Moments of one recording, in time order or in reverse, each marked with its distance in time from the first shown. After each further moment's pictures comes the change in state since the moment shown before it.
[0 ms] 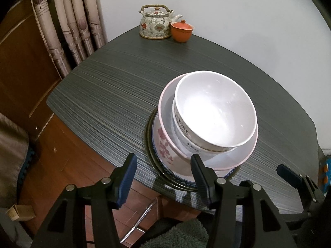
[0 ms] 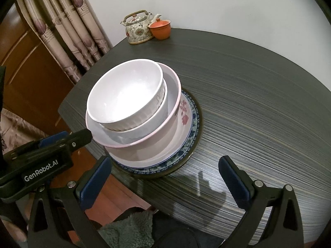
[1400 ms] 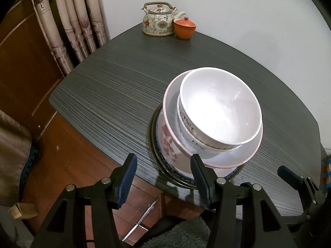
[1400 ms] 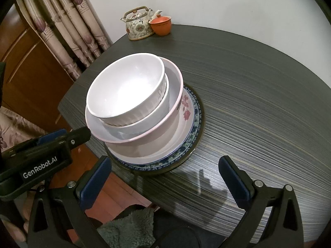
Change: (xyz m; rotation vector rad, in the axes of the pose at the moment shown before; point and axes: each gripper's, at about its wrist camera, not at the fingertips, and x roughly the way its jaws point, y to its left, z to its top) left arm 0.003 0.003 -0.001 0.002 0.020 0.022; right arm 0.003 0.001 -0.003 0.002 0.022 0.003
